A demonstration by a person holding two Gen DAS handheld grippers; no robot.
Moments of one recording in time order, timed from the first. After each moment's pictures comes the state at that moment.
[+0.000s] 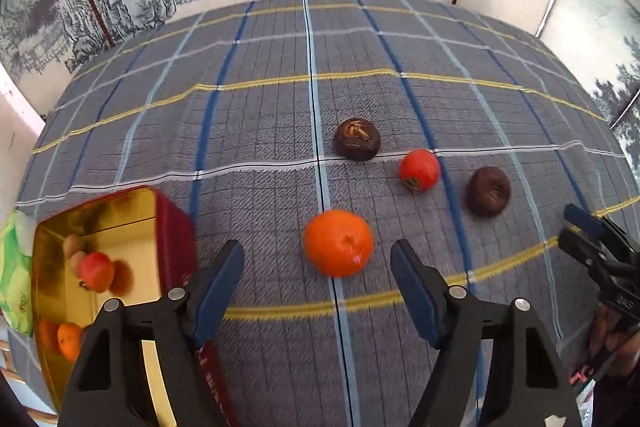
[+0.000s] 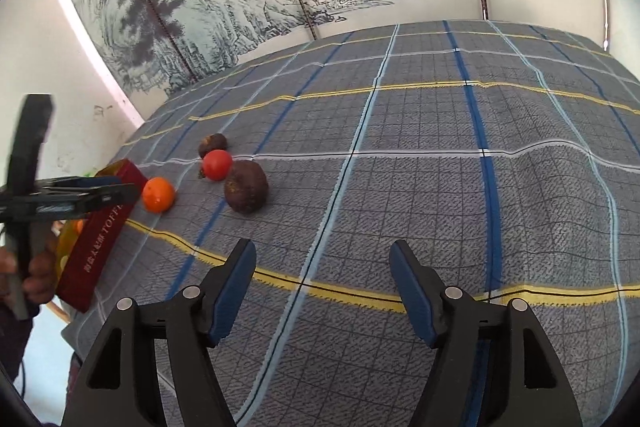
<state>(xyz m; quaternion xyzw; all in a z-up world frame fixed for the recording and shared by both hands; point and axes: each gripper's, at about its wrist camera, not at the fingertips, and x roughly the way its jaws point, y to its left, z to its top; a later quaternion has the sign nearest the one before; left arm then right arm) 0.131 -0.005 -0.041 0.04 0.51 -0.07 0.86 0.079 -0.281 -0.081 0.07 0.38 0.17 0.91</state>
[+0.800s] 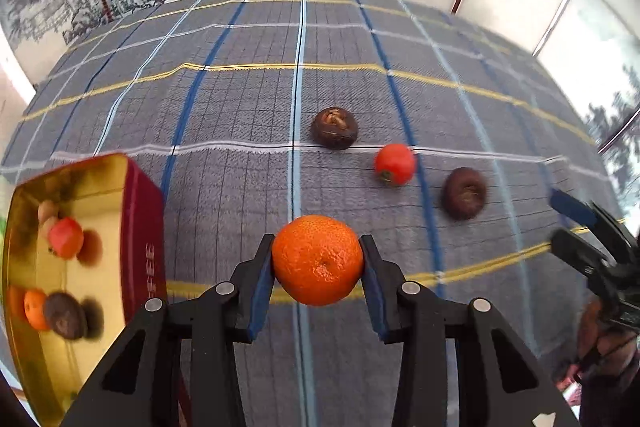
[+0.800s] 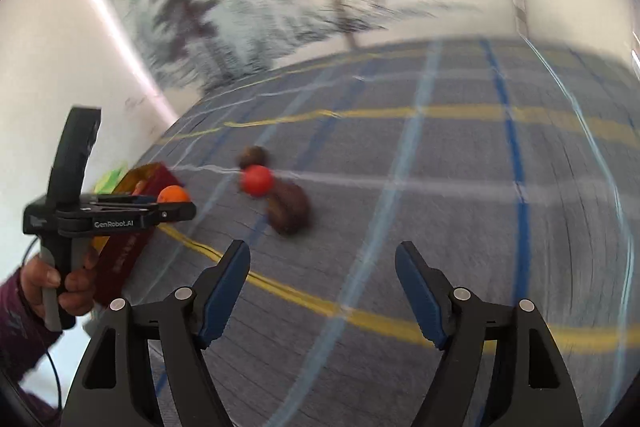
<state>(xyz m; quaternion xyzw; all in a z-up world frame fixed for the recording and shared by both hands) 0.112 -0.011 -0.038 -0.03 0.51 -0.08 0.85 0.093 -0.258 -0.051 0.03 0.36 0.25 0.90</state>
